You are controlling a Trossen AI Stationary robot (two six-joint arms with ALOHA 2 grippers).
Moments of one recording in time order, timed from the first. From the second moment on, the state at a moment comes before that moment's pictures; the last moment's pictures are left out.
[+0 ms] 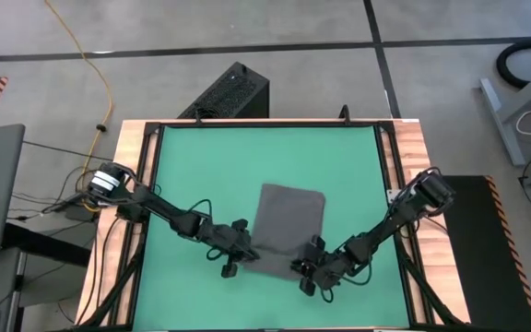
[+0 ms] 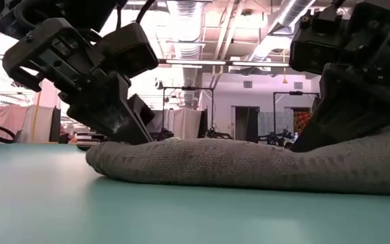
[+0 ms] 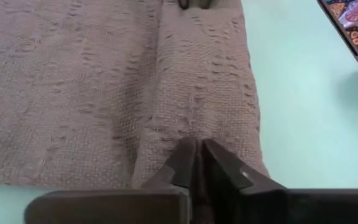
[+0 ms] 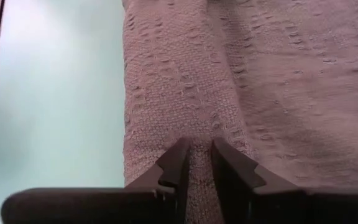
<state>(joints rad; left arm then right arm) -0.33 1.76 0.69 0.46 0.02 -0.29 0.64 1.80 0.82 0.15 0.46 0.91</state>
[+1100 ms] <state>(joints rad) -0.24 1.76 0.69 0.46 0.32 -0.25 0.82 1.88 0.91 0.20 0.77 0.26</state>
